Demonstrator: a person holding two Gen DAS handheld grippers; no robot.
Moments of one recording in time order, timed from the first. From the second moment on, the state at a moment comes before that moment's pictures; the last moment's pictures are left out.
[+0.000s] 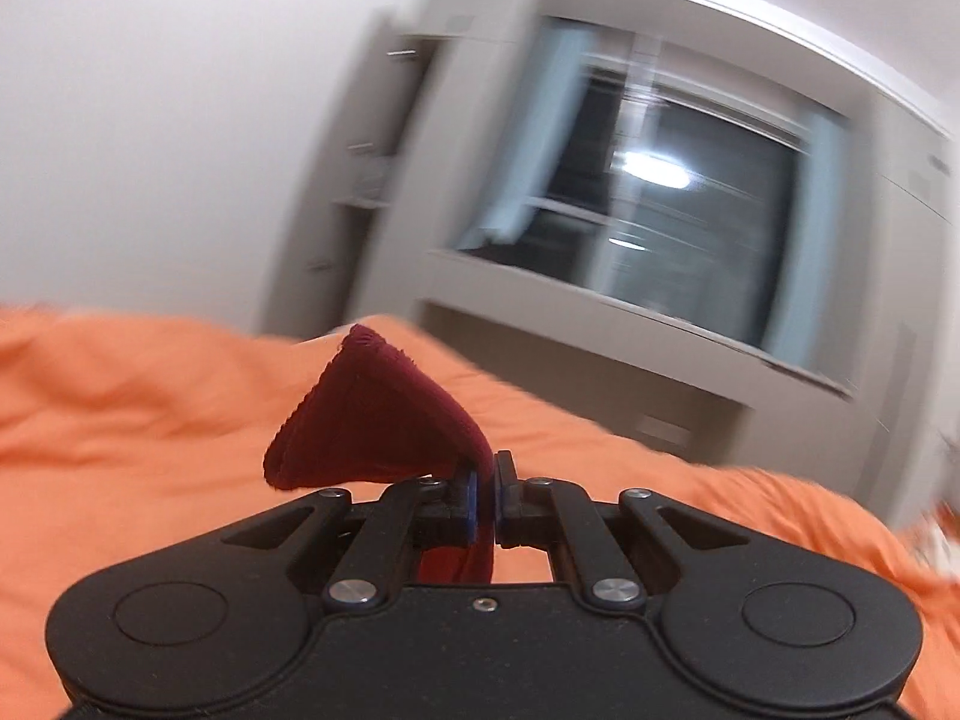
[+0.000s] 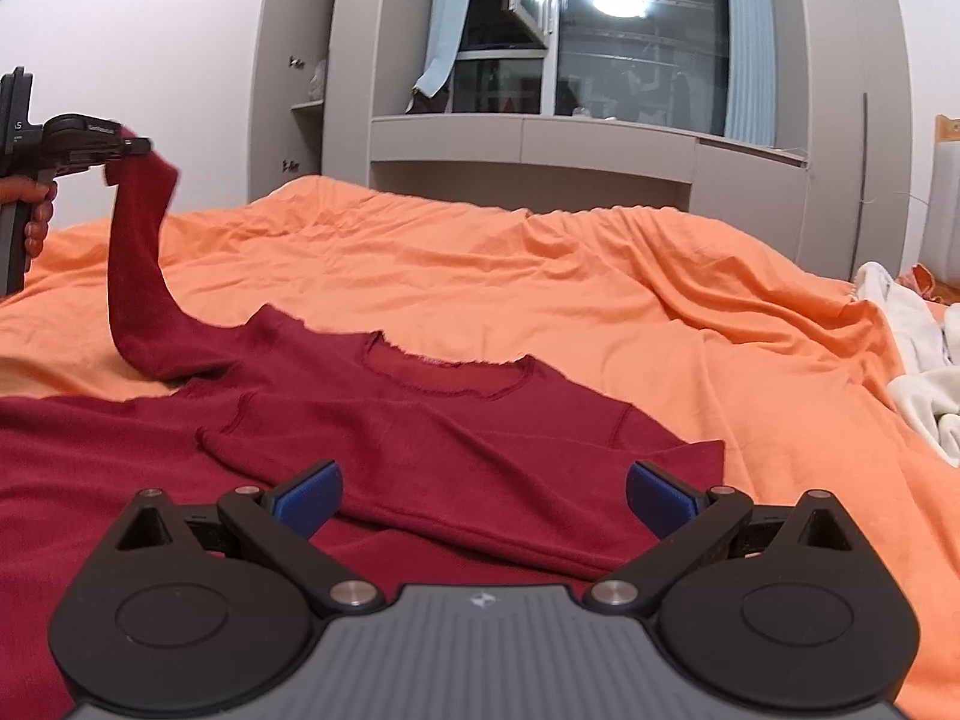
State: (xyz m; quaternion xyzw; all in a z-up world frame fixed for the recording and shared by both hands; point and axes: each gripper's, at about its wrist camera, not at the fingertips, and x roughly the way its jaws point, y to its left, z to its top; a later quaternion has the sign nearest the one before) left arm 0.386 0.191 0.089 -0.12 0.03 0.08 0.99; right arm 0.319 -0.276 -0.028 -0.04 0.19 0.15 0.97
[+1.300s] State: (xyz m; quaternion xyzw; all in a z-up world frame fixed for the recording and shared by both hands) left arm 0.365 -0.034 -0.014 0.07 0.30 -0.28 0.91; right arm 0.347 -0.311 -0.029 0.10 0.25 0.18 0.95
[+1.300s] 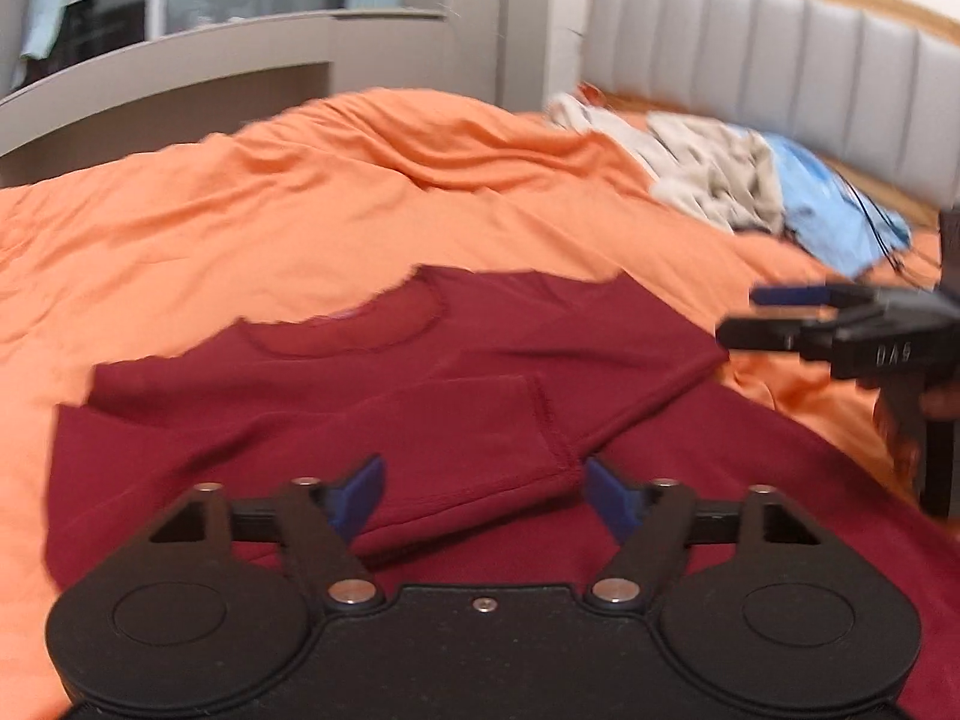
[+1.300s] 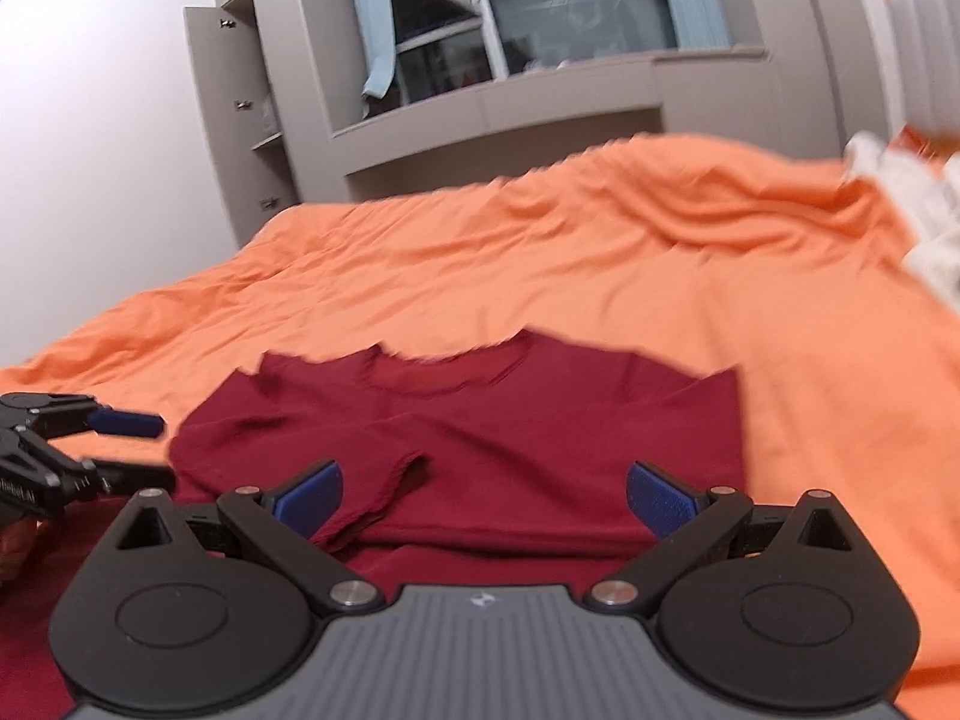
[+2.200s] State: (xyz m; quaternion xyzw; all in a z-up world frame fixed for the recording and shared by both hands) left arm 0.389 0.144 -0.020 -0.04 0.37 -0.03 0.93; right arm 0.435 -0.236 -0.020 0.17 0.33 0.23 0.90
